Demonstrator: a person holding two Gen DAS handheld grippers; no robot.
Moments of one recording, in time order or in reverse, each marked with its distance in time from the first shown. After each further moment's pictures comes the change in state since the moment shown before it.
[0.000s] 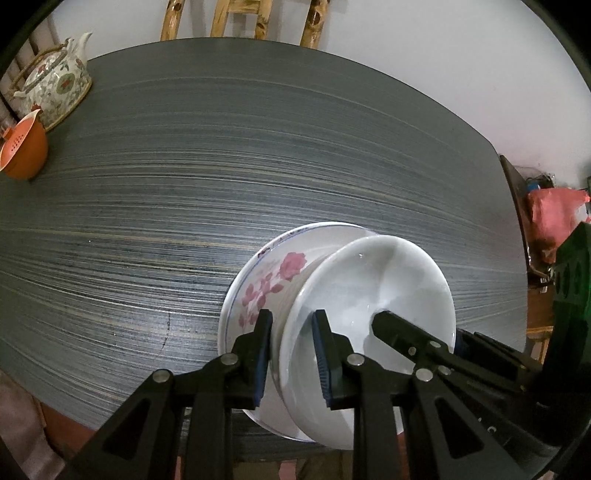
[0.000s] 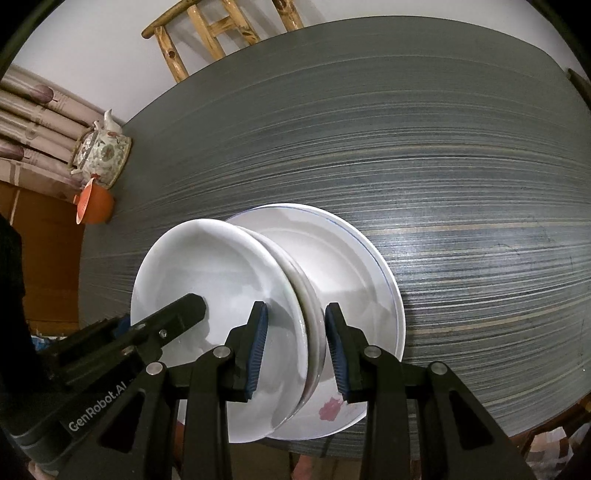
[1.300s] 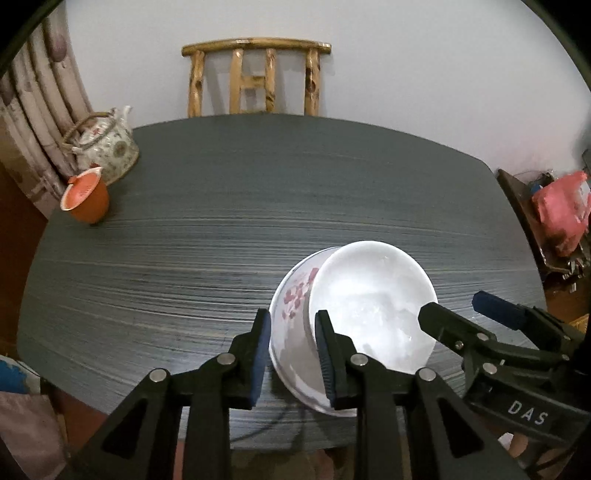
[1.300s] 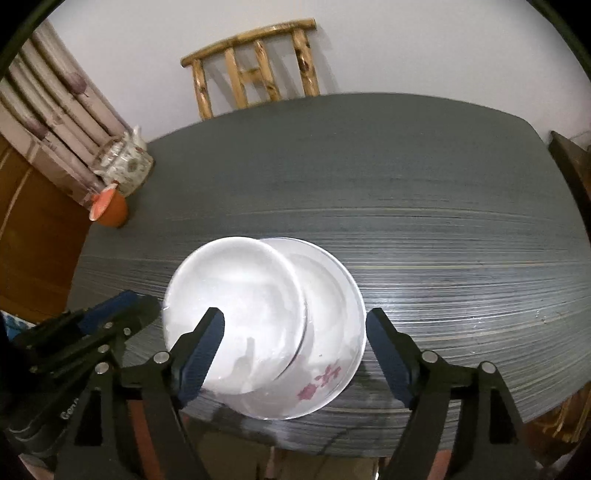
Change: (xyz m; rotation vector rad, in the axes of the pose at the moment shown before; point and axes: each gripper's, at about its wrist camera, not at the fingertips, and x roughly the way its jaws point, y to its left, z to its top) left arm -0.078 -0.002 -0.064 0.096 -0.283 0.137; right arm -0.066 0.018 -0.036 -0.138 -0.243 -0.072
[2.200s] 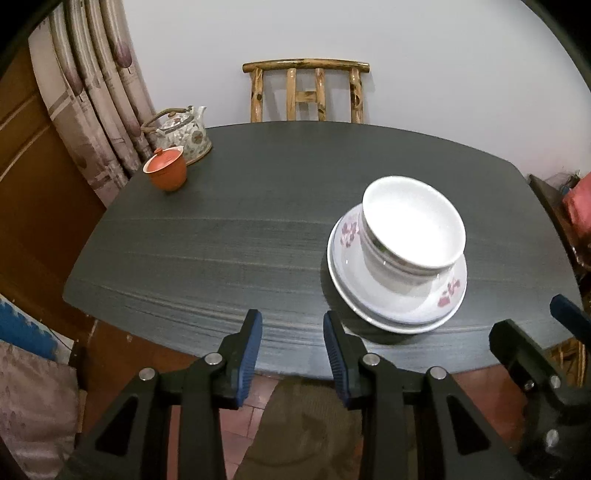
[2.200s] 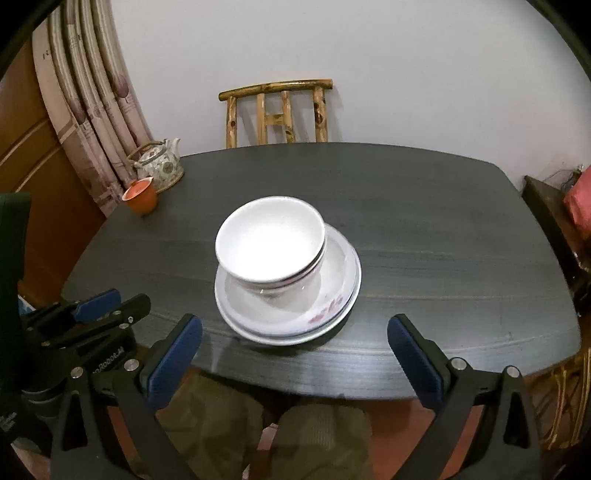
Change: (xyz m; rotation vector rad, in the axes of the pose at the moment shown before) left arm -0.053 0.011 -0.114 -0.042 -0.109 0.200; right arm -0.074 0.031 -0.118 -0.111 -0.243 -0.066
